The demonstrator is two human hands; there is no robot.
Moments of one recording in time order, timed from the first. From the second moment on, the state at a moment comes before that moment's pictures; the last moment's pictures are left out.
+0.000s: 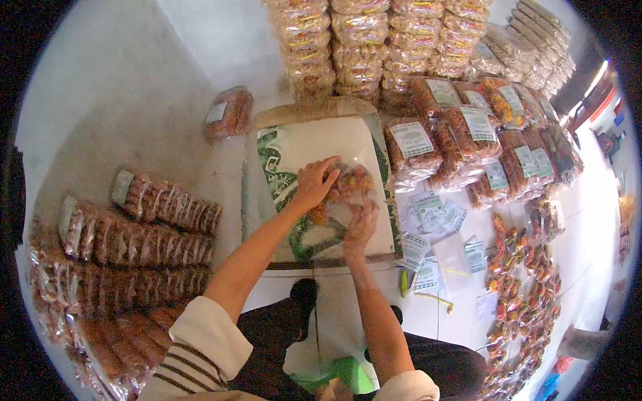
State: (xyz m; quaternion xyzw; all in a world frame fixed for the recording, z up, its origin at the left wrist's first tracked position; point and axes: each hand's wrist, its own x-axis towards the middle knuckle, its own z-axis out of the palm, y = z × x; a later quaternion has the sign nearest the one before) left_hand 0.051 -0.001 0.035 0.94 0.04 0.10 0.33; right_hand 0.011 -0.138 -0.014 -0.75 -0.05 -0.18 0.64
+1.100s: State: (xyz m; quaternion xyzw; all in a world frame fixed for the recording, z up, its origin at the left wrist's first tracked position) left_hand 0.039 -0.064 0.039 0.97 -0.13 0.20 0.11; right_hand 0.038 -0.153 -0.025 -0.75 0.01 -0.16 0.65
